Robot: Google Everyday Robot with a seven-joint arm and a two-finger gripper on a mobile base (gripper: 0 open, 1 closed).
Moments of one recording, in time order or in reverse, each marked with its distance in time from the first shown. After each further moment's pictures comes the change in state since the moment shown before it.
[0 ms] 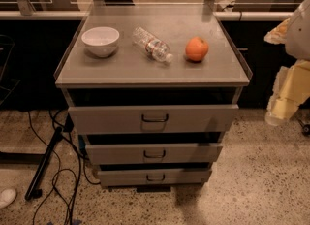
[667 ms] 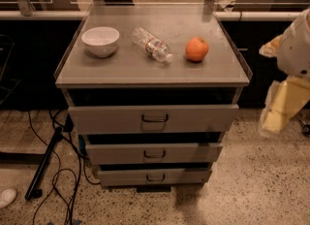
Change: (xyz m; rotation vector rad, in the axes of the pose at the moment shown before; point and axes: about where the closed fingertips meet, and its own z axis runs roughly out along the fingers) arm 0.001 0.010 0.022 -0.016 -0.015 0.011
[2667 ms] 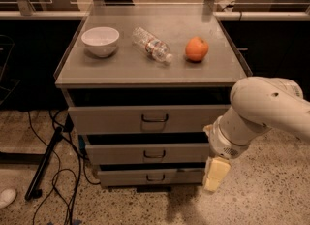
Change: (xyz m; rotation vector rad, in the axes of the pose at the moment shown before) arm -0.001 0.078 0.254 -0.230 -0.043 -0.049
